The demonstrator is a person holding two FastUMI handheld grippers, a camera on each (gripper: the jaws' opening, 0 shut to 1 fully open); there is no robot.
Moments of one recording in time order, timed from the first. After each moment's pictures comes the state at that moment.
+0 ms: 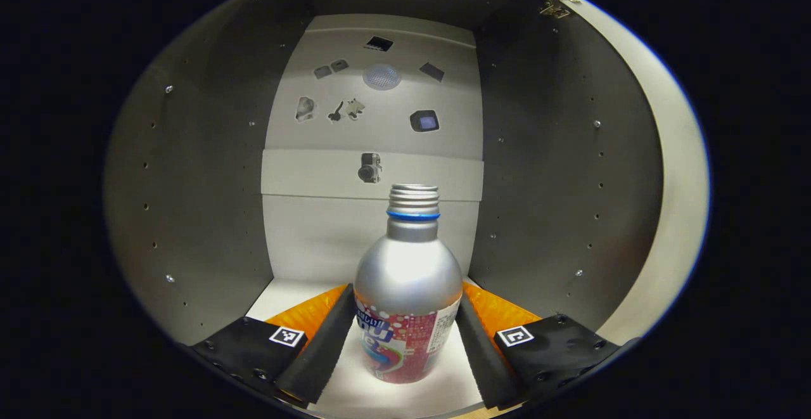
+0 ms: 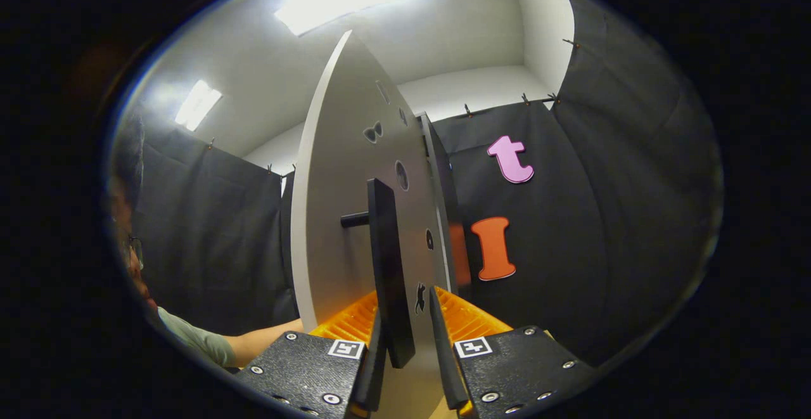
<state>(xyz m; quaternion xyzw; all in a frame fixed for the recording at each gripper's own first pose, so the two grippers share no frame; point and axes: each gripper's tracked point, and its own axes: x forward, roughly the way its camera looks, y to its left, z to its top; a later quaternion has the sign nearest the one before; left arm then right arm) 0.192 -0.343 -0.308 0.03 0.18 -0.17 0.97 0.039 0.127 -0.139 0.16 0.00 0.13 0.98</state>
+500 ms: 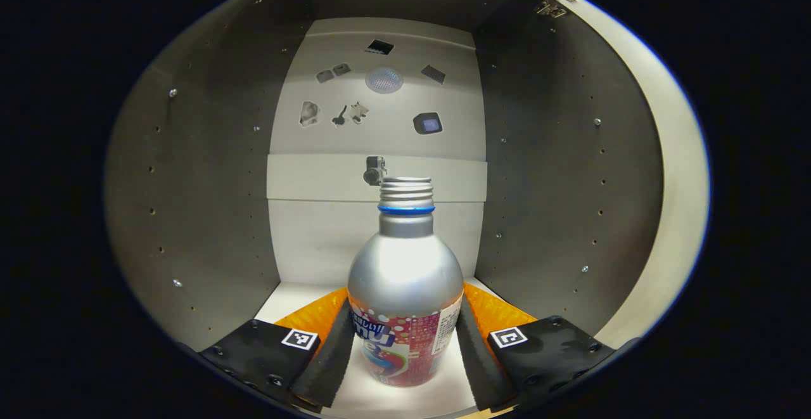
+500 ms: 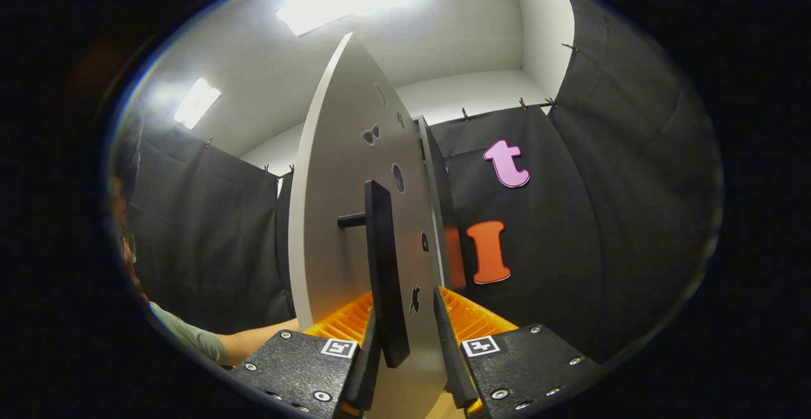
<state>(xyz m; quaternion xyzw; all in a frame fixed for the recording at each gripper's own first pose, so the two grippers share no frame) 0.183 -0.331 -0.296 0.04 0.16 -0.16 0.97 0.042 0.117 -0.141 0.16 0.00 0.11 0.98</state>
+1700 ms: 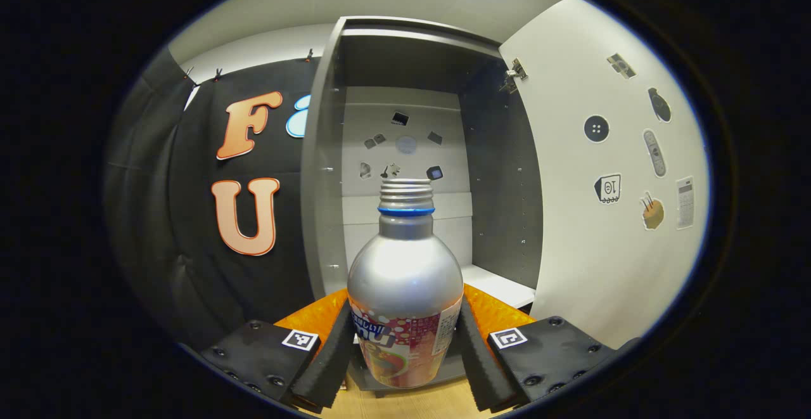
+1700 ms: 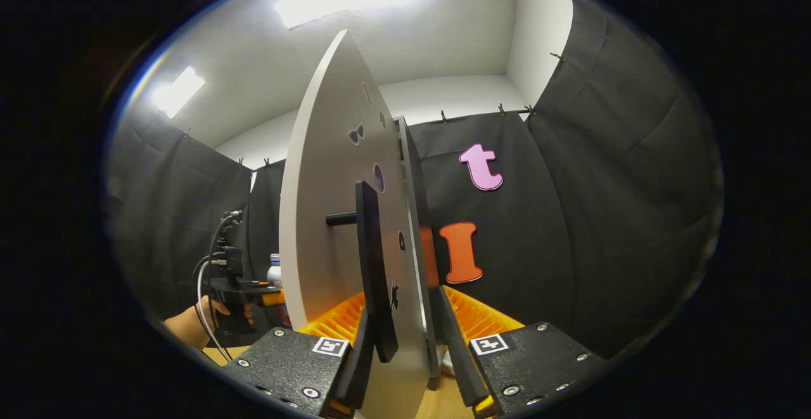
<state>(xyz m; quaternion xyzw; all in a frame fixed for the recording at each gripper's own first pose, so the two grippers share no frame) -0.007 -0.189 -0.203 0.05 0.10 -0.18 0.98 0.037 0.101 -0.143 0.14 0.01 0.05 0.99</state>
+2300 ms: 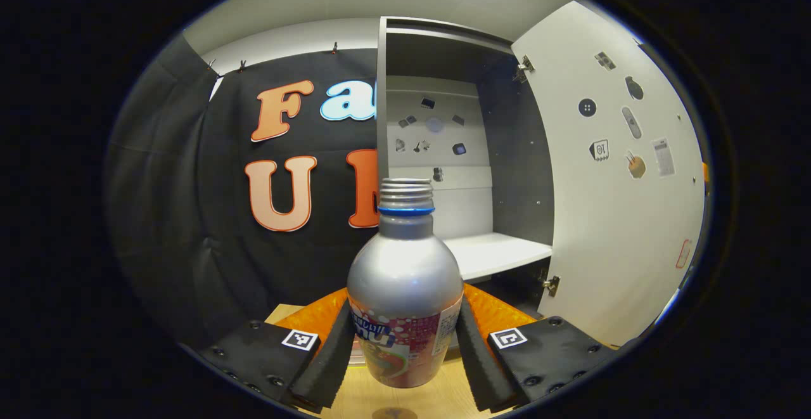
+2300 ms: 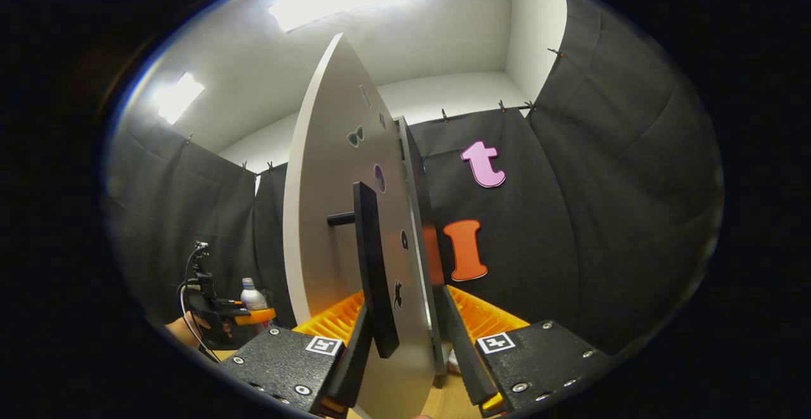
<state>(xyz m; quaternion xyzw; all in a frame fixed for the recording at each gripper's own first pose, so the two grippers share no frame) -0.064 -0.090 -0.257 0.07 0.13 -0.15 0.98 0.033 0.103 -0.144 0.15 0.01 0.06 0.99</state>
